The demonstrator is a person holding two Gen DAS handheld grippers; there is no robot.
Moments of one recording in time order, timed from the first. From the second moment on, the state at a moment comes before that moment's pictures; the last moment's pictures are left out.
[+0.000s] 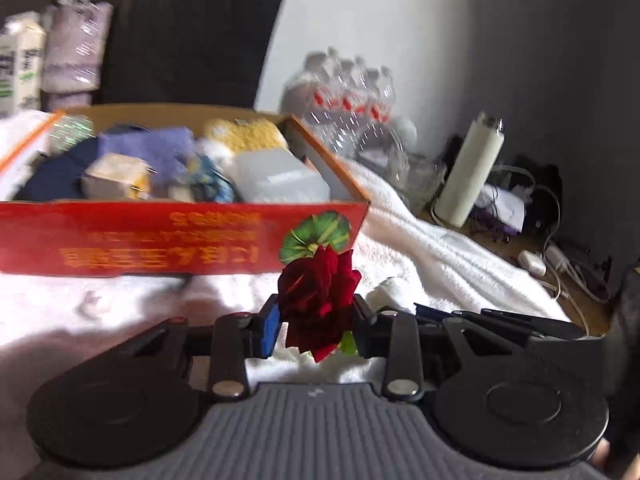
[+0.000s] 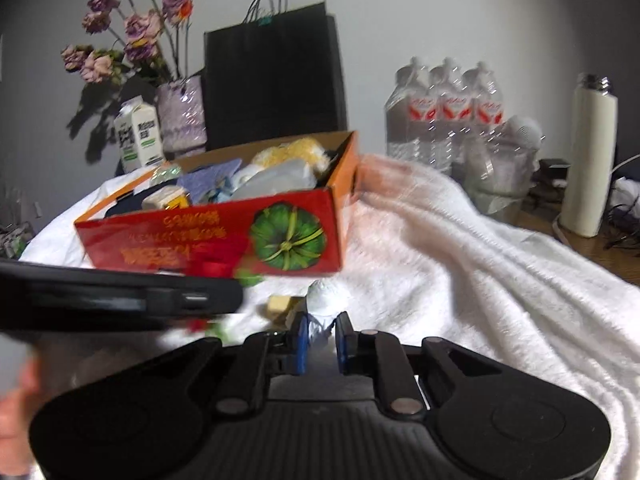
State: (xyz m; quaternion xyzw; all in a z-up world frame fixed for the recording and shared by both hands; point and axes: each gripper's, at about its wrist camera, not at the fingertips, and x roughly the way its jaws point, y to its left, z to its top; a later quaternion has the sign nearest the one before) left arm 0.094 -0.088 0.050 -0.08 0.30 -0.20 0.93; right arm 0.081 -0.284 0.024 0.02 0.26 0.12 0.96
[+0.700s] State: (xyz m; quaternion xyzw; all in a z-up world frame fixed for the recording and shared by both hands) left arm -0.094 -0.022 0.082 -0.05 0.22 -0.11 0.97; right arm -0.102 -0.246 0.080 0.01 0.20 0.19 0.96
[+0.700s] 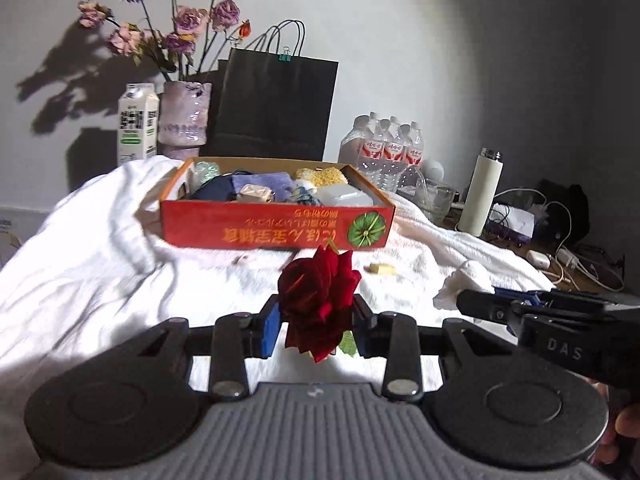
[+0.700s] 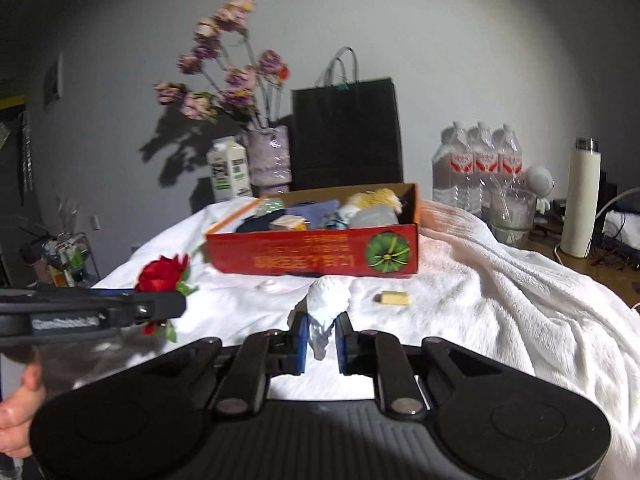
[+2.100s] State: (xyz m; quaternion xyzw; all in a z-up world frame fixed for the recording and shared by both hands) left arm -0.109 -0.015 0.059 -0.05 0.24 -0.10 0.96; right arm -0.115 -0.239 0.058 0.00 0.22 0.17 0.96
